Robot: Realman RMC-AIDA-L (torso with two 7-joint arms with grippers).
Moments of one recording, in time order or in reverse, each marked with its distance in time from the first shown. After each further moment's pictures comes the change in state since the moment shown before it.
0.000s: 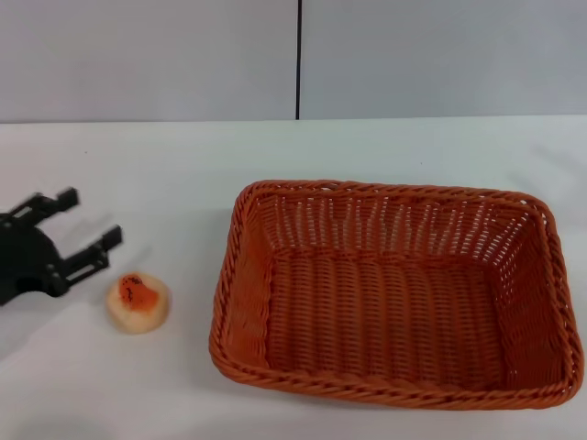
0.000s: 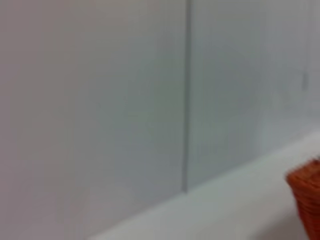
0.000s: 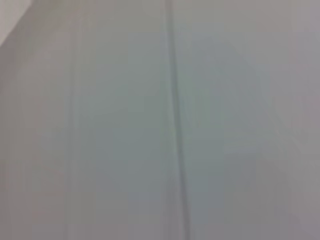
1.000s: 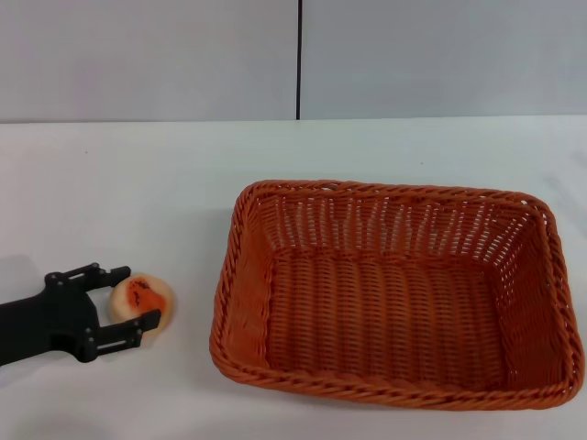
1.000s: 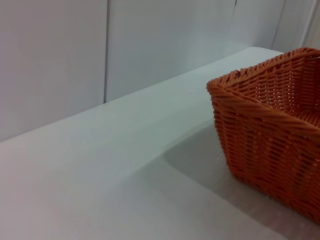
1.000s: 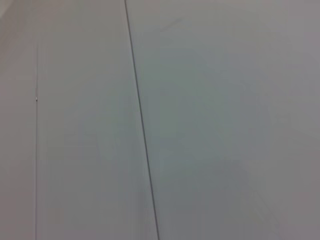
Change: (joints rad) left arm -0.034 -0.009 0.004 -0.104 0.361 -0.045 -0.243; right arm 0.020 -0.004 0.050 0.147 0.022 -0.033 -0.054
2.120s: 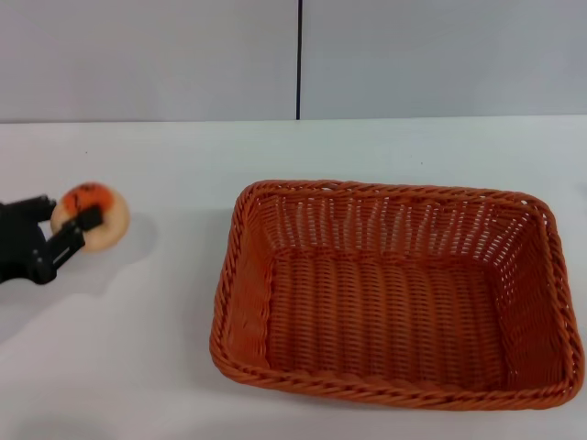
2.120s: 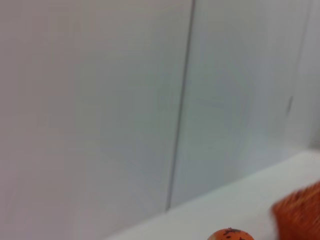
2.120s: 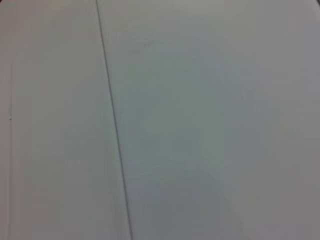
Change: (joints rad) left arm -0.026 0.000 -0.224 0.044 -0.164 -0.118 0.055; right arm -0.028 -0.001 0.095 0.076 0.005 -0.055 -0.001
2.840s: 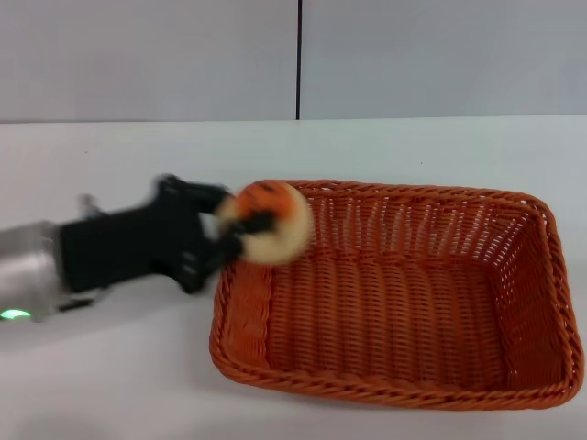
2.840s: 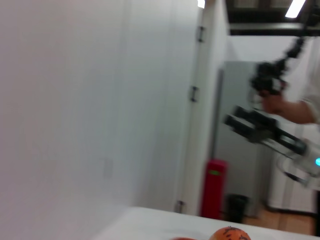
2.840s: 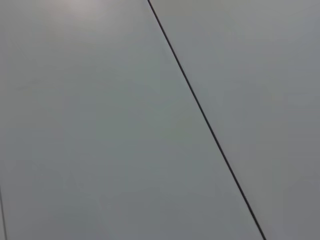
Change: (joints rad) left arm -0.128 -0.016 0.527 0.002 -0.273 -0.082 -0.008; right arm -0.052 -0.003 0.240 0.152 -0.002 0.010 -0.001
